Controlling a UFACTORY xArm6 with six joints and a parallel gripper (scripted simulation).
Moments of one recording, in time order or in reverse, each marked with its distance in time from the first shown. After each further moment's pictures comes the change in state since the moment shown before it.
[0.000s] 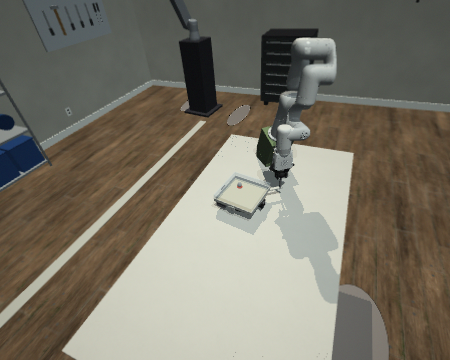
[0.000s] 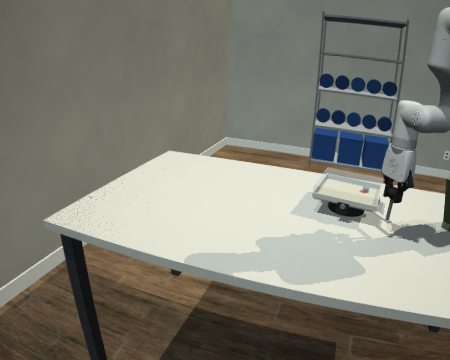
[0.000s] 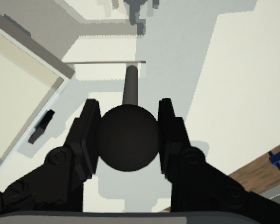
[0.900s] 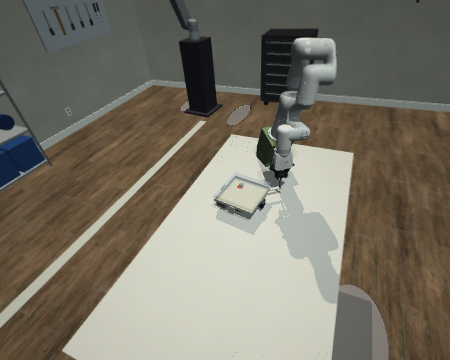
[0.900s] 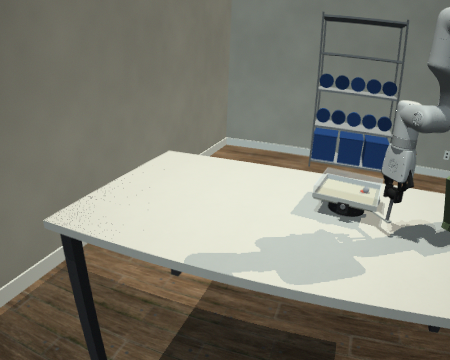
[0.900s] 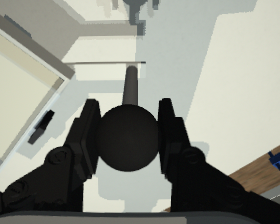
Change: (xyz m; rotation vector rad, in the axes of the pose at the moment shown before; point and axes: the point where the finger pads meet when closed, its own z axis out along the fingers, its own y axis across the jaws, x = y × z) arm 0.000 0.000 0.000 0.000 0.003 0.000
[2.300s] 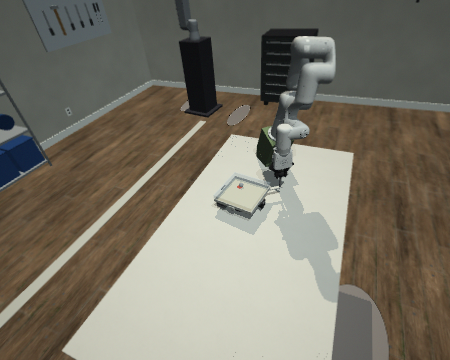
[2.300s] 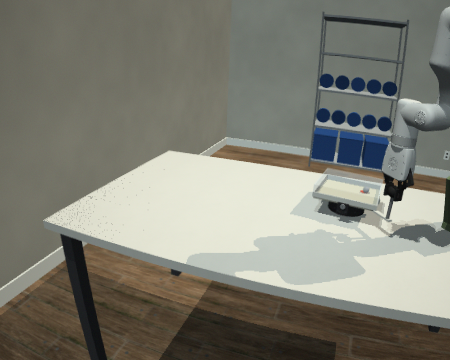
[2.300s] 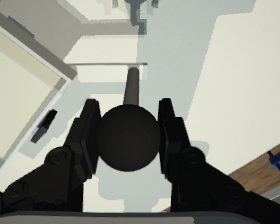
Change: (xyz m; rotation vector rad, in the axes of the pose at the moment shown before) arm 0.001 -0.002 -0.005 -0.002 0.004 0.001
